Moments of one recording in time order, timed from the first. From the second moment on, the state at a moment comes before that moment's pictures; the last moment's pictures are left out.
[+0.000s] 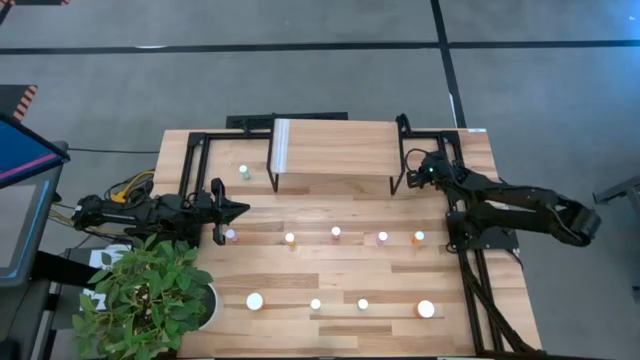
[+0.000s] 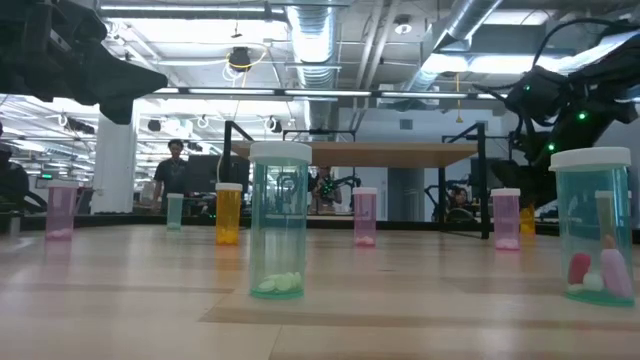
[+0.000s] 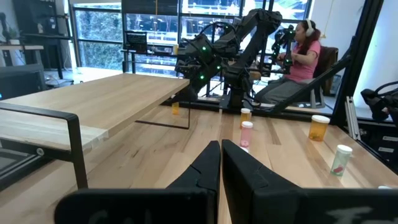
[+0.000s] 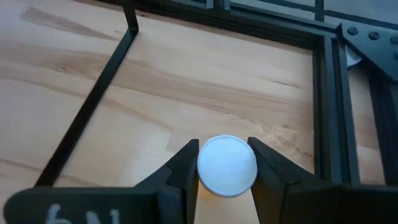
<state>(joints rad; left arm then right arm) -0.11 0.03 0.02 0.04 -0.27 -0.07 -0.73 0.91 0.25 -0.16 0.47 0.41</state>
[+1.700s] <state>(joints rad) -0.11 0.03 0.02 0.04 -0.27 -0.07 -0.59 1.33 1.16 -0.51 0.47 0.22</state>
